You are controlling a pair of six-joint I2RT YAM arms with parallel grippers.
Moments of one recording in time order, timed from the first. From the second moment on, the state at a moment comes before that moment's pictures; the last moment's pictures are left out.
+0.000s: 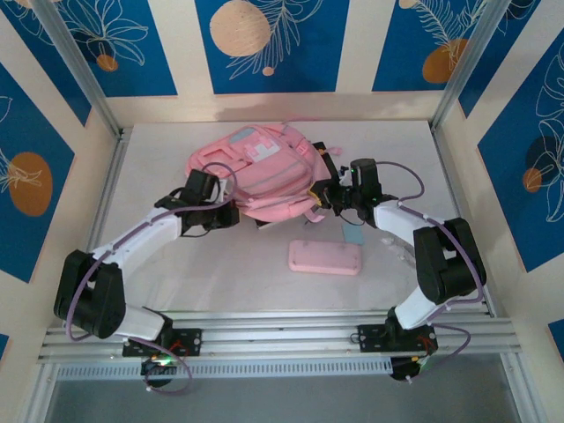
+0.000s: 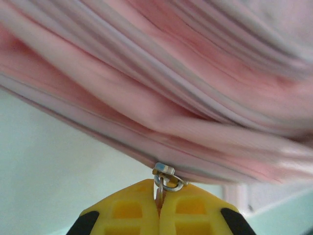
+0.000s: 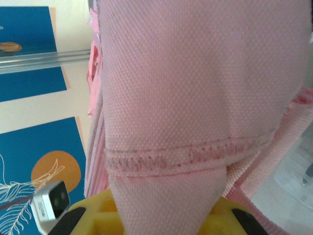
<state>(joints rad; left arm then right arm) -0.39 1.41 0.95 -0.49 0.27 -0.46 0.27 1.59 0.87 0.10 -0.63 1.19</state>
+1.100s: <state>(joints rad) -0.14 1.07 0.87 -0.44 -0.03 -0.55 0.68 1.93 1.26 0.03 -0.43 1.25</state>
